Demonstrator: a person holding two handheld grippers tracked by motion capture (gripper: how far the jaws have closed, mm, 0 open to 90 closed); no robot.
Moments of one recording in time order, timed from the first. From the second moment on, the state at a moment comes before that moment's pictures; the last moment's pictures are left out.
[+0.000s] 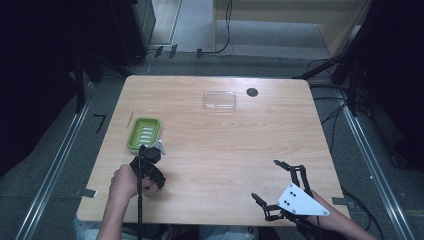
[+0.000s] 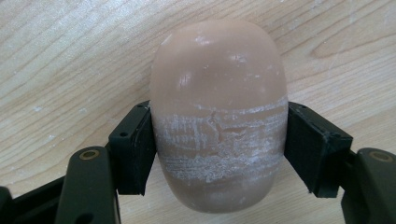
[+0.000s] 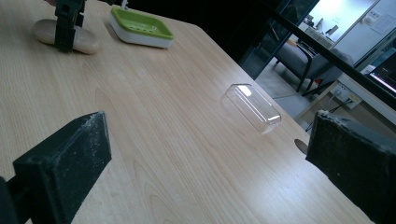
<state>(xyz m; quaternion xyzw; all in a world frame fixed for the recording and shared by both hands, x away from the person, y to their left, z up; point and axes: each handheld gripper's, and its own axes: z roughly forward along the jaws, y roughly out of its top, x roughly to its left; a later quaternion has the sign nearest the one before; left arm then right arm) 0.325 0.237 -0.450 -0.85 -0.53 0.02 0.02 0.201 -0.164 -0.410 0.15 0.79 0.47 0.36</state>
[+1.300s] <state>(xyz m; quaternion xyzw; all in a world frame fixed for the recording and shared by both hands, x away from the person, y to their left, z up) 0.319 0.234 -0.445 -0.85 -0.52 0.00 0.02 0.201 -0.164 -0.410 0.15 0.79 0.47 0.36</state>
